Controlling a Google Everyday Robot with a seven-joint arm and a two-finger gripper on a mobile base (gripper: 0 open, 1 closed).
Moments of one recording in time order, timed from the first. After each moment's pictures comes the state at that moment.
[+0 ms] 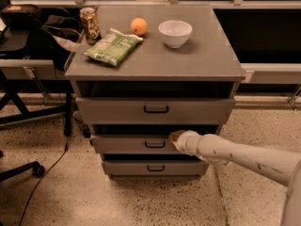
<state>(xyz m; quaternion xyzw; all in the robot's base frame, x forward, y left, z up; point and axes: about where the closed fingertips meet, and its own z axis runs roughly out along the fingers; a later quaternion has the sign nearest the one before) 0.675 -0.115 0.484 -0.42 0.79 0.04 0.45</state>
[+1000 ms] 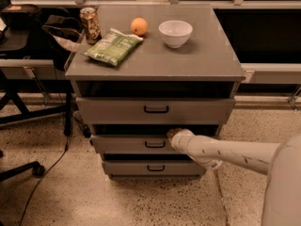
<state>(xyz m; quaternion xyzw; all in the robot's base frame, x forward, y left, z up) 0.693 -0.109 0.482 -0.37 0.81 -0.01 0.46</state>
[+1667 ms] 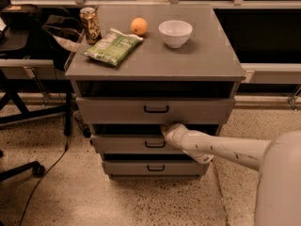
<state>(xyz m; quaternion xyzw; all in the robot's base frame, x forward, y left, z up) 0.725 -0.079 0.492 -0.37 0.79 0.00 0.49</state>
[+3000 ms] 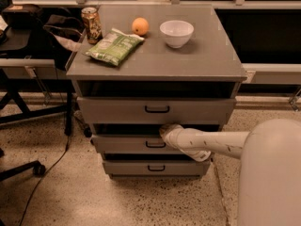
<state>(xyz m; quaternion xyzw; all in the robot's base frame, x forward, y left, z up) 0.723 -0.073 0.473 -0.40 0.80 -0.02 0.45</state>
